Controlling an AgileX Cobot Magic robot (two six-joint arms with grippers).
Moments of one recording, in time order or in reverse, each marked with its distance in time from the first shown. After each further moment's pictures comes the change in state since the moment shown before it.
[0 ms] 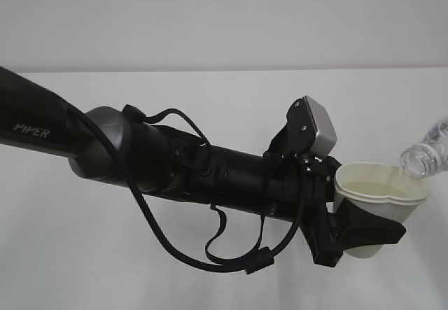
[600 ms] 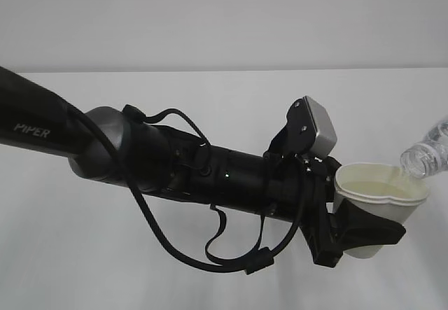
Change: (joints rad) left arm 0.000 0.000 0.000 0.001 0.000 0.000; right arm 0.000 0.000 0.000 0.000 0.002 -0.004
